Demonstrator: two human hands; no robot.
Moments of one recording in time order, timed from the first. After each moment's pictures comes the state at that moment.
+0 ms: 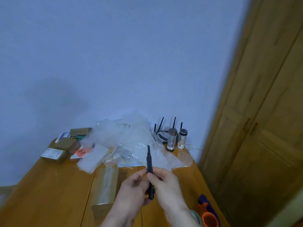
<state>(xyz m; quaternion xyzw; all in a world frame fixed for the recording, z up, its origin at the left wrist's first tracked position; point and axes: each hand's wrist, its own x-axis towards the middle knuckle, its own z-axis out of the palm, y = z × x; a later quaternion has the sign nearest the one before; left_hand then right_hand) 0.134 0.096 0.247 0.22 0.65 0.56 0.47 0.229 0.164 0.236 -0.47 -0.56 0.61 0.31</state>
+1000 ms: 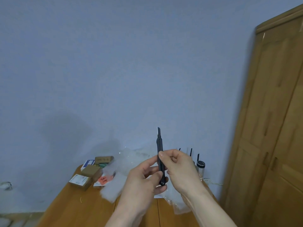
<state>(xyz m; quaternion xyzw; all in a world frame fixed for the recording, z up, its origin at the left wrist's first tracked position) 0.100 0.021 0.402 0.33 0.56 0.67 0.36 0.191 0.111 0.414 -0.34 -0.67 0.52 0.41</state>
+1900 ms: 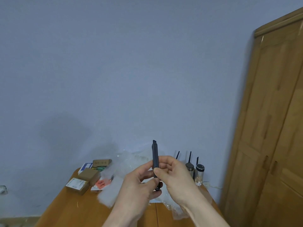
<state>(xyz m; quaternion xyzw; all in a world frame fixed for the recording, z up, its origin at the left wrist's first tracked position) 0.086 0.030 0.396 0.36 0.56 0.66 0.36 0.188 0.117 0.406 -0.29 -0.69 0.56 0.36</state>
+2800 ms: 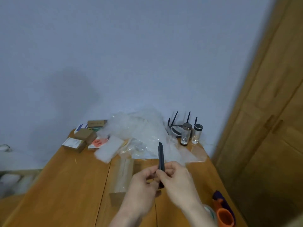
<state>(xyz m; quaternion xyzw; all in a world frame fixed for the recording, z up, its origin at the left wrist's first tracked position) 0.110 0.075 0.246 0.30 0.69 0.53 0.40 0.216 0.147 0.261 -0.47 -0.71 0.45 0.26</state>
